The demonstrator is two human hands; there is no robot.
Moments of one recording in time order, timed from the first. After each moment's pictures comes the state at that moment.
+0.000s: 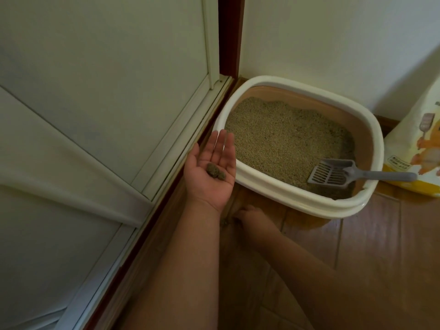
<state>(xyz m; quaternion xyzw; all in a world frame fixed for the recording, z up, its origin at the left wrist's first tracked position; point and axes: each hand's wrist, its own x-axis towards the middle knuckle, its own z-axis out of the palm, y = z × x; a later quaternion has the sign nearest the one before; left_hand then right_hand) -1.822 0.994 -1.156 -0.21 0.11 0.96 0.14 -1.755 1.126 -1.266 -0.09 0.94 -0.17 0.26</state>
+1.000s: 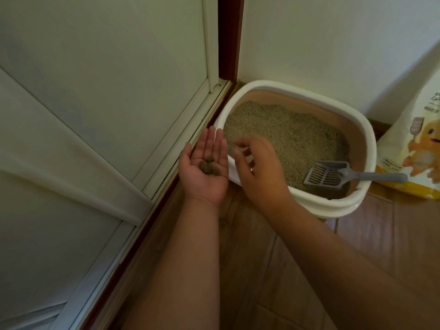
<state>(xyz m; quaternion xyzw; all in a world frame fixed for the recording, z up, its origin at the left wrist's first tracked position) -1.823 0.993 -1.151 -0.19 0.09 0.97 0.08 -1.796 1.114 -1.141 -0.05 0.88 -0.43 -0.18</state>
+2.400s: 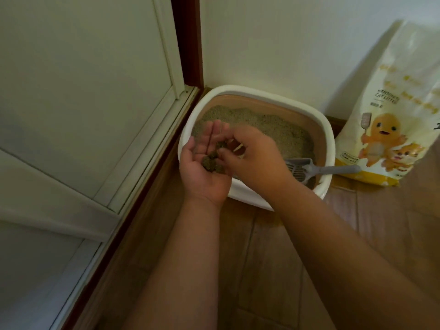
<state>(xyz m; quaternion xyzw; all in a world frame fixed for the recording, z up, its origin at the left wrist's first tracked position) -1.819 1.063 -1.125 -0.14 0.12 0.97 0.15 -1.799 1.171 -1.081 -0.05 0.92 -0.37 -0.09</state>
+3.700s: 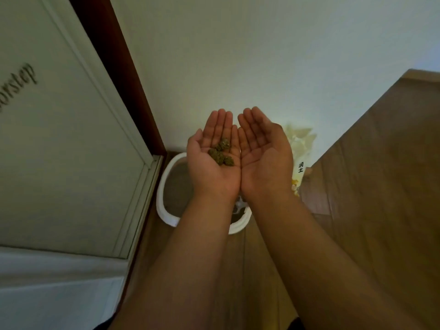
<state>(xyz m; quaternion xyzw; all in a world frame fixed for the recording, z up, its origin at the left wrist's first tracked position) -1.795 1.197 -0.704 -0.14 0.13 0.96 0.19 -1.762 1.256 -0.685 0.22 0.26 -0.91 -0.23</state>
